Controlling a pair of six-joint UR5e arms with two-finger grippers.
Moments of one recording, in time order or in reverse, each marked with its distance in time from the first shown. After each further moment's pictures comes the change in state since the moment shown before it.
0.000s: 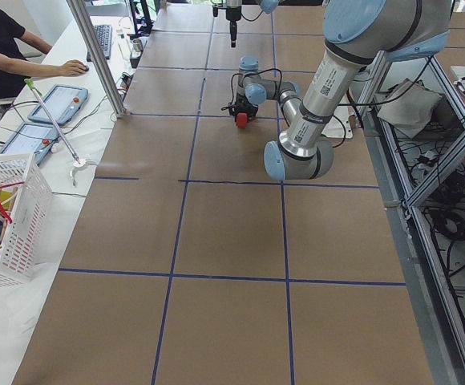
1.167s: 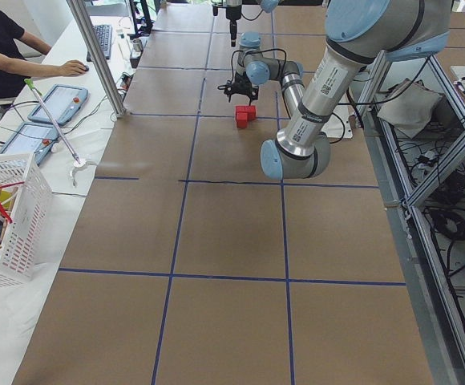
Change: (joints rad) left arm -0.074 0.017 -0.271 0.232 -0.028 0.217; right arm 0.013 -0.009 0.007 0.000 0.008 -0.007
